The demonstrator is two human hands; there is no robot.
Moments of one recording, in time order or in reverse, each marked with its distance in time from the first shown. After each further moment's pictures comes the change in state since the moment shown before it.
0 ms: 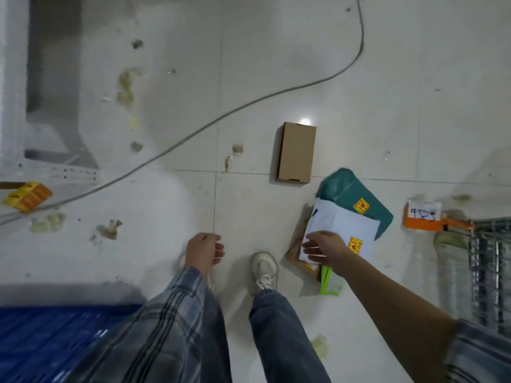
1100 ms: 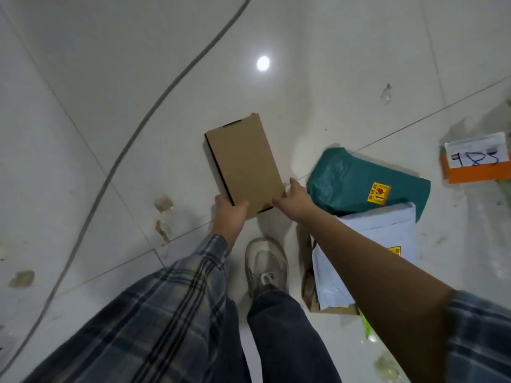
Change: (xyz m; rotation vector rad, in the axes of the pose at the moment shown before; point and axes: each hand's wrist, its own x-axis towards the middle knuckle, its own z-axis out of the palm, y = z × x) left_hand 0.213 0.130 0.266 0.609 -0.178 0.195; right_hand 0.283 -0.110 -0.013 -0.187 0.066 -0.152
